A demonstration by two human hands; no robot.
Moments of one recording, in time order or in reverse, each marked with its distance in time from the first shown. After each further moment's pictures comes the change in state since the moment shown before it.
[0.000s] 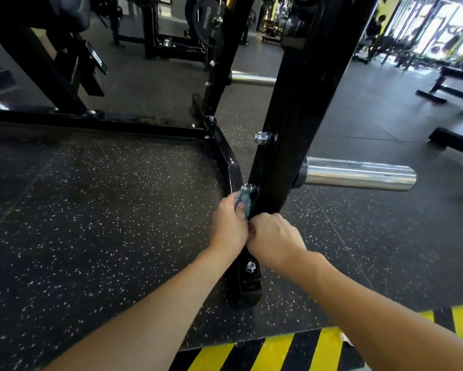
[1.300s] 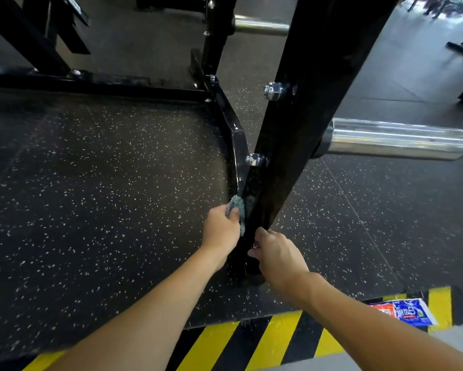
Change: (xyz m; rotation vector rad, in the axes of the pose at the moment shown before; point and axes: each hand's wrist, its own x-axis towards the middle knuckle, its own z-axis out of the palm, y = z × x) left_hand -0.005 -0.067 0.004 0.069 -0.081 -0.317; right_hand 0.001 0.050 0.096 0.093 -0.136 0.000
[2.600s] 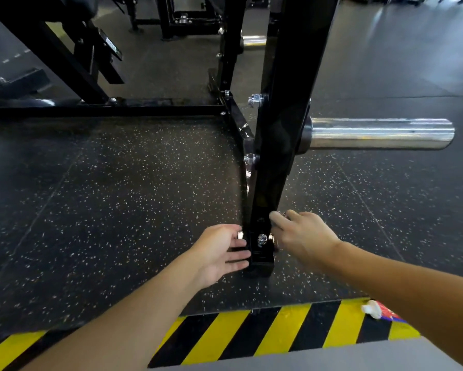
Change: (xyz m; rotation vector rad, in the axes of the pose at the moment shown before) left_hand -0.084 0.036 -0.045 -0.373 -0.216 -0.498; right_hand -0.010 0.039 -0.050 -0.826 0.148 -0.644
